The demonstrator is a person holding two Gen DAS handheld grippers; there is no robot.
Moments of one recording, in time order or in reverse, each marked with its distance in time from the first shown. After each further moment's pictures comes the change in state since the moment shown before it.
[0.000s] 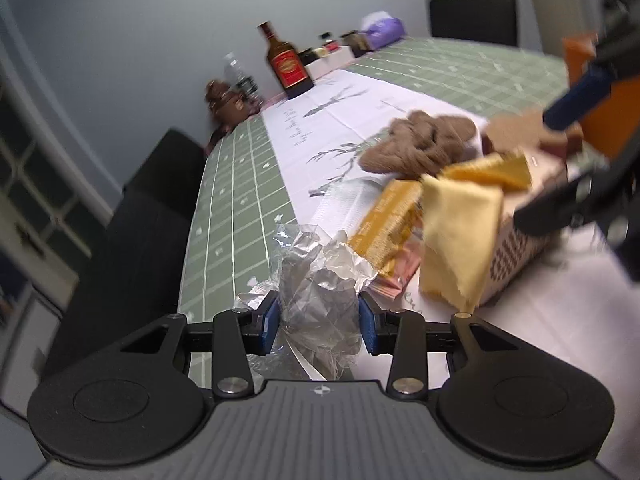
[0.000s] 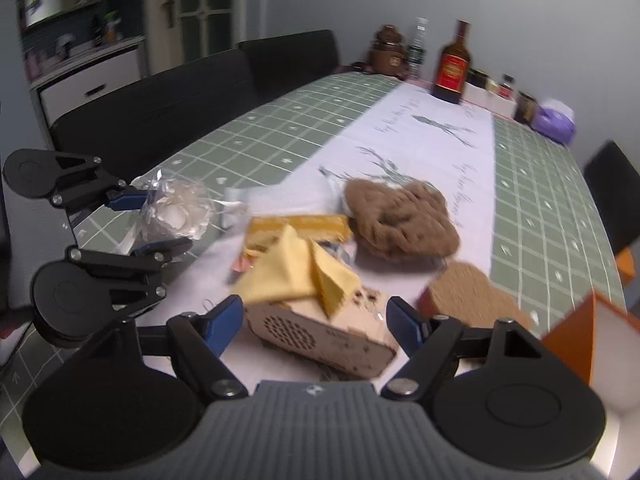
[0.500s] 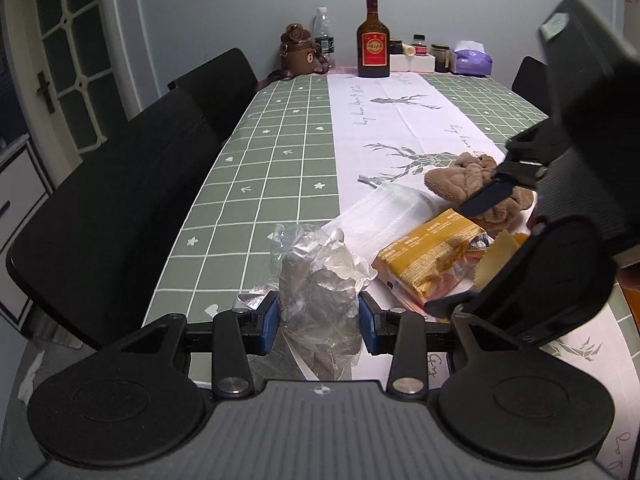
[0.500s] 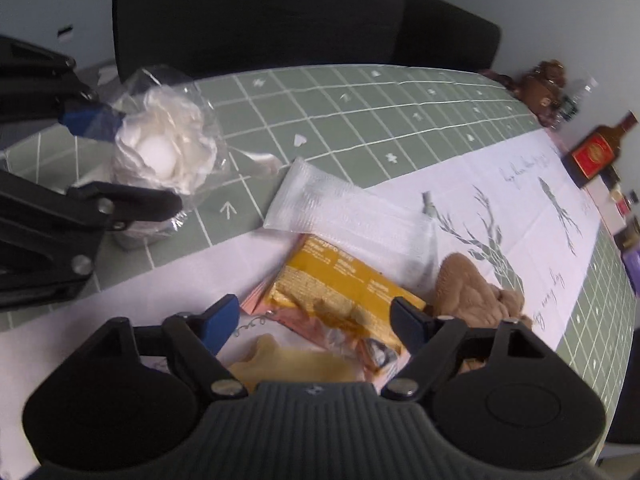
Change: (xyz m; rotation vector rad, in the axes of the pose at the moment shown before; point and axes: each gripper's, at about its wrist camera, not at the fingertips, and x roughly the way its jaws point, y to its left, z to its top) left arm 0.009 0.053 -0.008 -0.398 0.083 -0.046; right arm 0.114 0.045 0.064 -0.536 0.202 0.121
